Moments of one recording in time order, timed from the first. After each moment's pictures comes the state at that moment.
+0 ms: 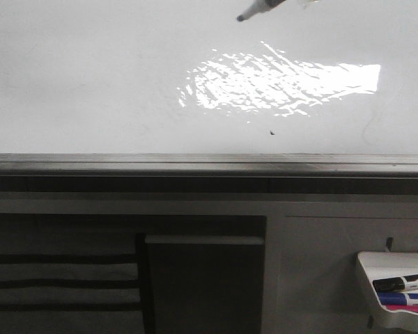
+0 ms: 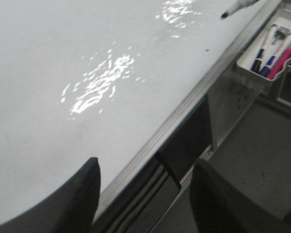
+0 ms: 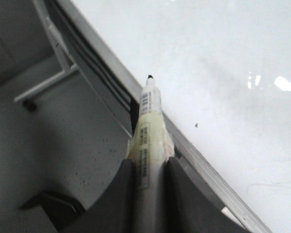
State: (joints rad) left arm -0.51 0.90 -0.94 -0.22 0.74 0.56; right arm 0.45 1.03 -1.05 0.31 0.80 -0.45
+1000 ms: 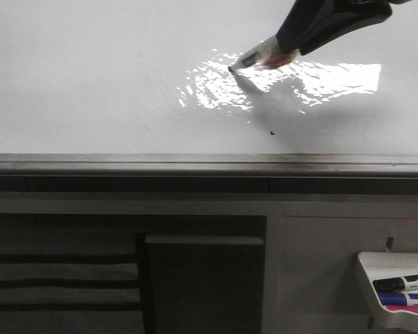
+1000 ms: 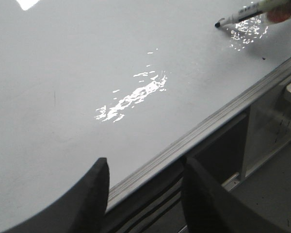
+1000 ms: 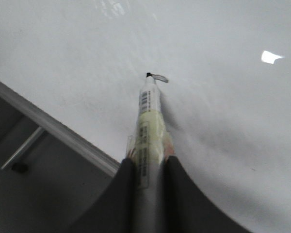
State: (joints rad) left arm -0.42 0.76 -0.73 -0.25 0.51 0.52; right arm 0.42 1.30 -0.99 0.32 0.44 -0.29
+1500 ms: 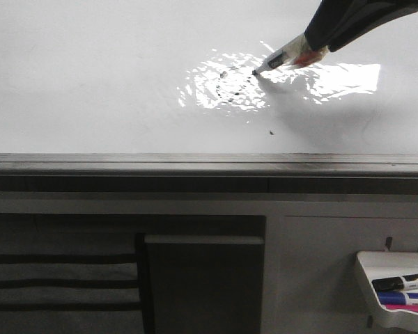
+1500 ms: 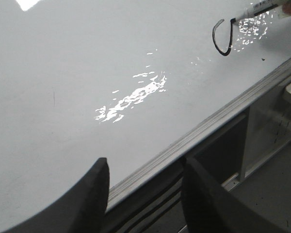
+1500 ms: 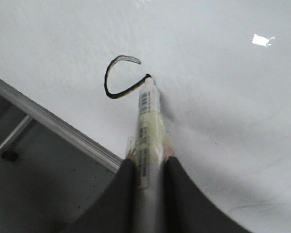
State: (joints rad) left arm -0.42 0.76 -0.73 -0.25 0.51 0.52; right arm 0.35 1.27 -1.01 0.29 0.54 -0.29
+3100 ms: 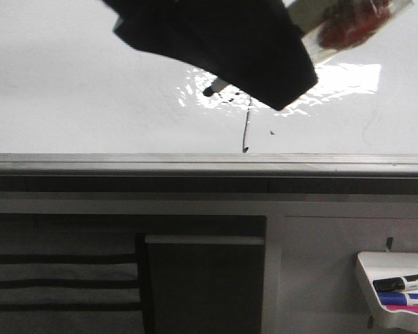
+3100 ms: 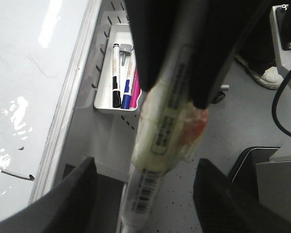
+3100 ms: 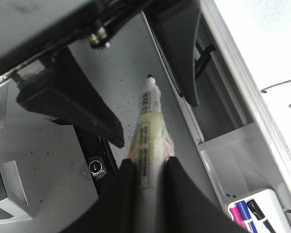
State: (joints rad) left arm -1.03 1.34 -1.11 -0.33 0.62 0.78; right arm 0.69 1.03 -1.11 0.25 1.07 -0.52
